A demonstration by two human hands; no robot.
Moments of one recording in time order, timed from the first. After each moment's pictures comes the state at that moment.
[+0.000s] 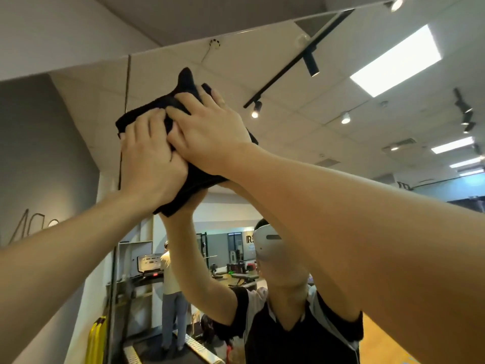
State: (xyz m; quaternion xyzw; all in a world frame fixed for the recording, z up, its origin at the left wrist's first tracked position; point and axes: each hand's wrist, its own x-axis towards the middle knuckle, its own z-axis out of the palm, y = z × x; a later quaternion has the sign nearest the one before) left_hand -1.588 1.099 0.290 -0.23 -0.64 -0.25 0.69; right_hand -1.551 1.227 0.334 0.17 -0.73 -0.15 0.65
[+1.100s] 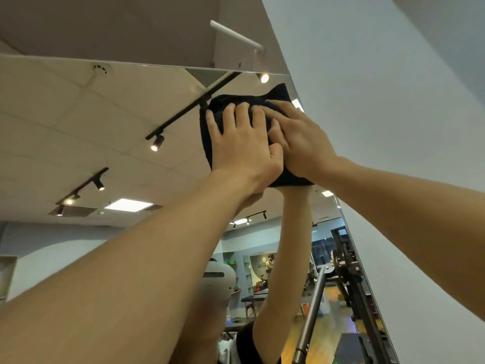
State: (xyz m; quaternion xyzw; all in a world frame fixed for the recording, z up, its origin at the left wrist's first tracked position) left_hand -1.414 1.618 0.338 -0.35 -0.62 -0.16 0.69; right_hand -1.358 1.754 0.348 0.09 -0.69 -0.08 0.72
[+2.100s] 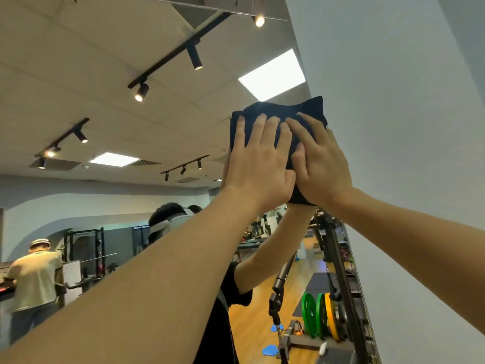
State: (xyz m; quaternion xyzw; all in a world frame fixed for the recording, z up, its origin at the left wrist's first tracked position) left_hand -1.412 1.605 0.227 -0.43 -0.63 -0.06 0.64; right_hand -1.361 1.751 0.208 -0.02 -0.67 -0.04 0.74
